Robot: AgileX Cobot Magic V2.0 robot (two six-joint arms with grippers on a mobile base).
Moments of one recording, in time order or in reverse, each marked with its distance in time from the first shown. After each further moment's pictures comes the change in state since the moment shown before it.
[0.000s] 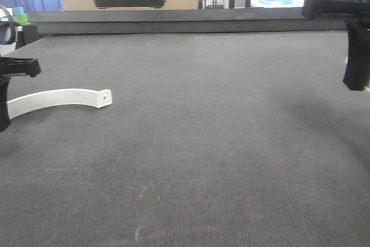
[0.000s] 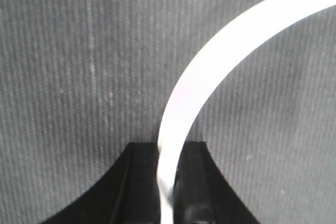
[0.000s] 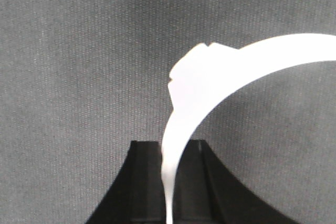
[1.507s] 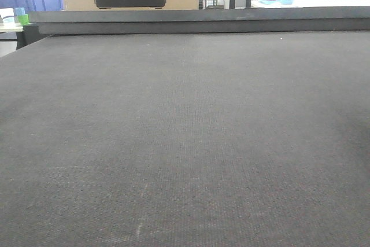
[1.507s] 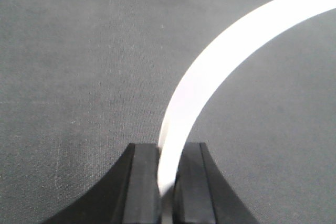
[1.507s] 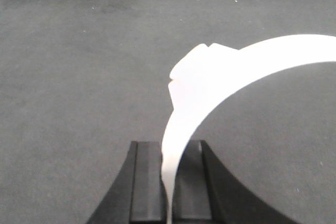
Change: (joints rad) left arm -0.149 -0.979 0.515 -0.097 -0.622 0.008; right arm 0.000 -0.891 0.412 -0.186 -0.502 0.000
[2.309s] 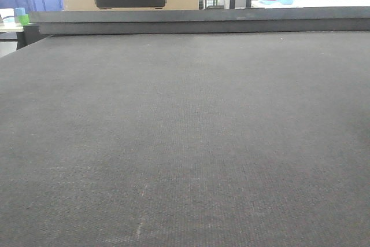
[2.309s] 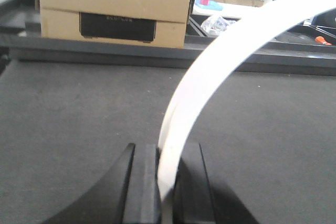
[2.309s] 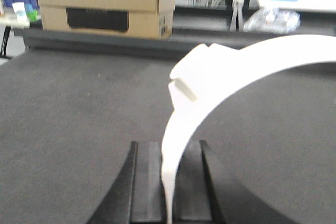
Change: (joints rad) left arm 0.000 -0.214 0.088 0.074 -0.188 -0.002; right arm 0.000 -0.192 0.105 -0.115 -0.200 0.000
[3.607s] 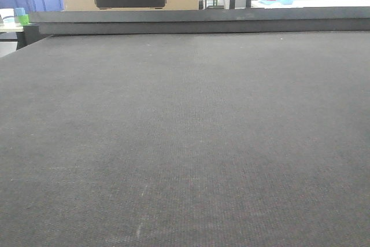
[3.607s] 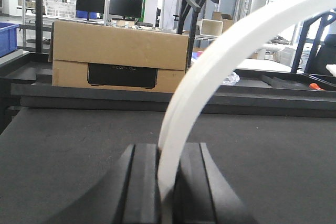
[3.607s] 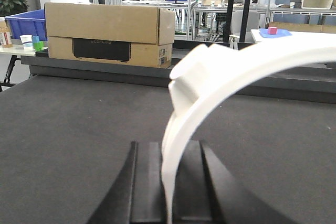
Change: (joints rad) left arm 0.000 -0.198 0.160 0.011 -0.148 0.000; right arm 0.000 -0.126 0.058 -0.014 -0.024 0.000
